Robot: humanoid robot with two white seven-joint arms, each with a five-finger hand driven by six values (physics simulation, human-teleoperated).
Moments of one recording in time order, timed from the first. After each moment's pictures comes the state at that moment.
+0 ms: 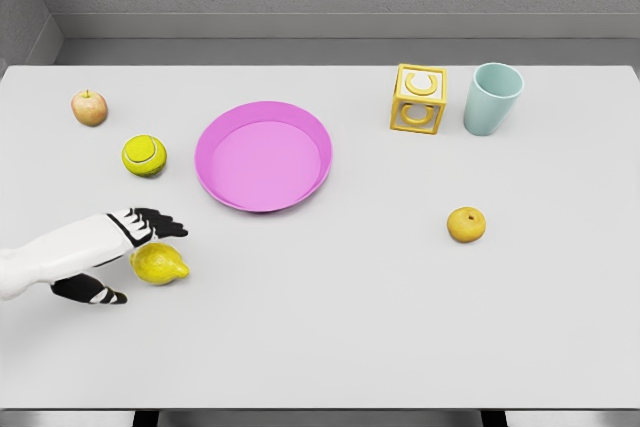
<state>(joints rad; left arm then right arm) 0.12 0.77 0.00 -1.75 -0.28 -0.61 -0.61 0.06 0.00 -0.04 -0.01 -0.09 -0.14 0.12</state>
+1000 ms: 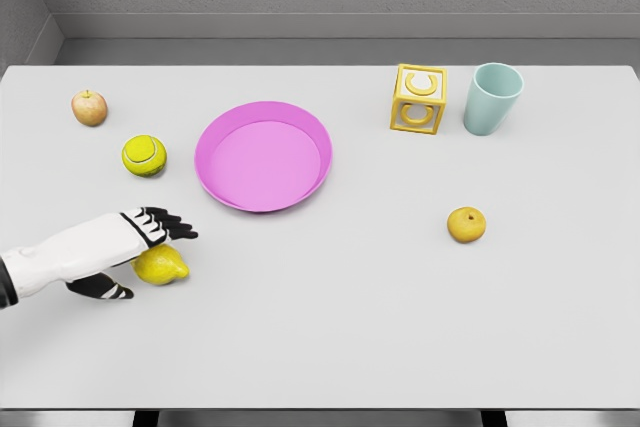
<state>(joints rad) 0.08 0.72 -0.02 -1.75 -0.43 -0.61 -0.61 0.06 0.00 -0.04 -0.01 -0.09 -0.14 0.12</state>
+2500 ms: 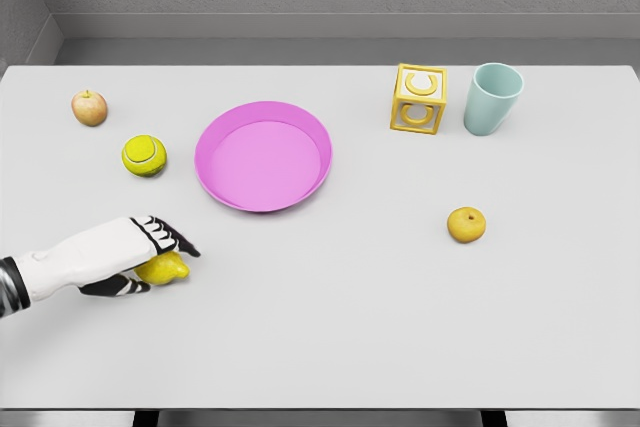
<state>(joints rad) 0.08 0.69 -0.03 -1.76 -0.46 -0.61 -0.61 0.06 0.00 -0.04 -0.01 -0.09 -0.14 0.12</state>
